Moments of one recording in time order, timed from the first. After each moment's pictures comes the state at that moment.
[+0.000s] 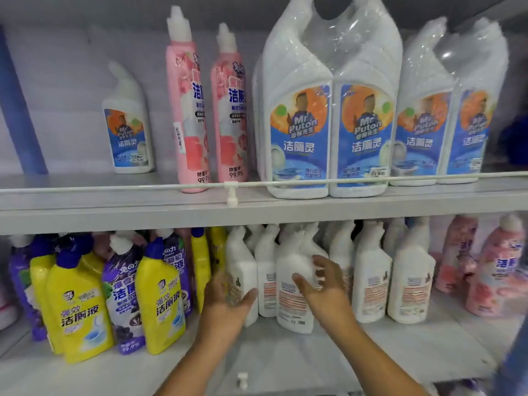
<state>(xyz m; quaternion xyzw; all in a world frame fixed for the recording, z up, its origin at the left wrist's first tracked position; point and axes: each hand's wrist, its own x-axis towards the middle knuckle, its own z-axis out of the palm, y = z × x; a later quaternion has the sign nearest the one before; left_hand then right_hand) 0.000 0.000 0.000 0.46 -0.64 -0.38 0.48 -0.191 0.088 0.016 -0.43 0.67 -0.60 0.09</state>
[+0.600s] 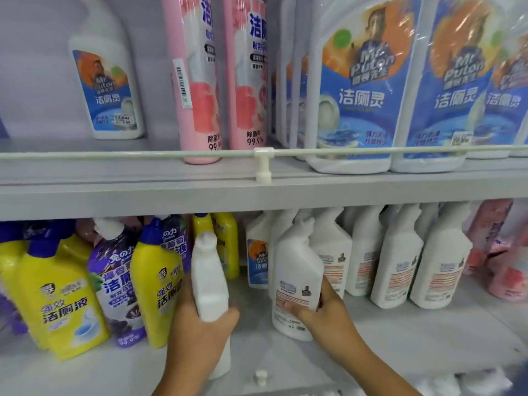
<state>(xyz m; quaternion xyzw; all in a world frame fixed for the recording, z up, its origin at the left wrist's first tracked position) 0.061 0.008 -0.012 0.48 -0.61 -0.38 0.50 -0.158 0.078 -0.036 -0.42 0.68 -0.53 0.28</state>
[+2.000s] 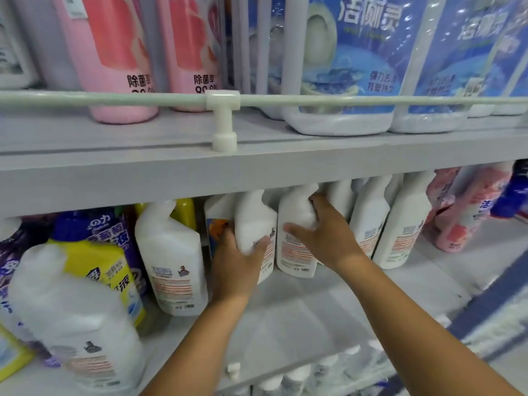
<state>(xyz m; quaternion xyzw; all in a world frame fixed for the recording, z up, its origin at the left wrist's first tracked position) -0.071 -0.034 -0.013 0.46 -0.69 -0.41 0.38 -0.223 0.053 0.046 -0.46 0.79 -0.40 0.01</state>
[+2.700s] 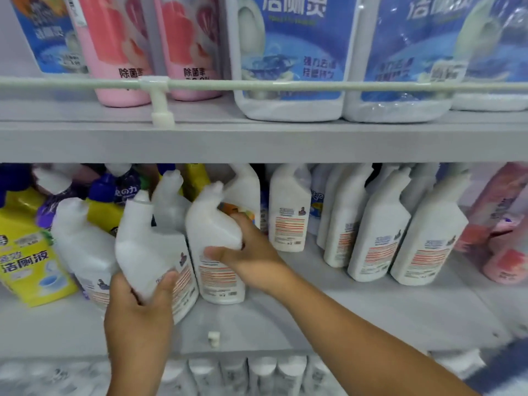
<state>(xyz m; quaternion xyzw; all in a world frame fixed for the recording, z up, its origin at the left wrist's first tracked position) 0.046 0.061 0.002 0.62 -0.47 -0.30 0.55 -0.134 0.039 0.028 -0.57 0.57 -0.45 0.39</state>
